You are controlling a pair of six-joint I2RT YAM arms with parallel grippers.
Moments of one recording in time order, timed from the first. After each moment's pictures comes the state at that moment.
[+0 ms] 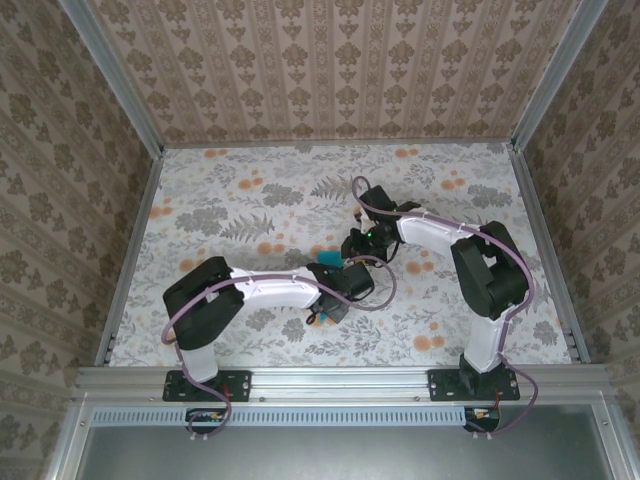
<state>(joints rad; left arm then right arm) -1.15 1.79 1.07 -0.62 -0.26 -0.35 0.47 1.86 1.22 -0.57 -0.42 0.64</state>
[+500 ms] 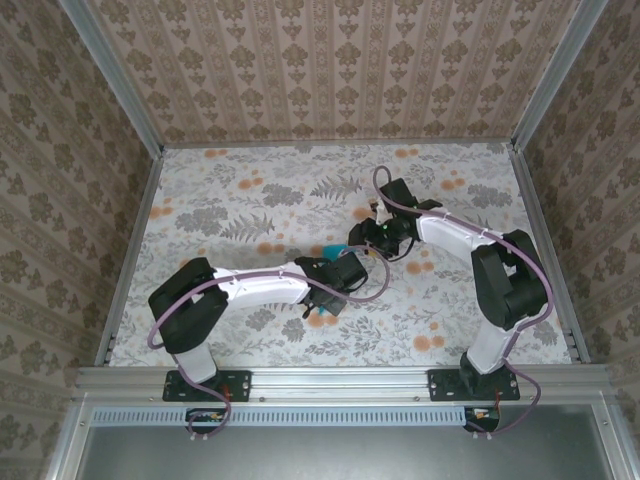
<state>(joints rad) -1.12 1.72 1.06 -0.59 -0.23 -0.34 0.38 1.75 1.15 -0.51 -0.48 0.68</state>
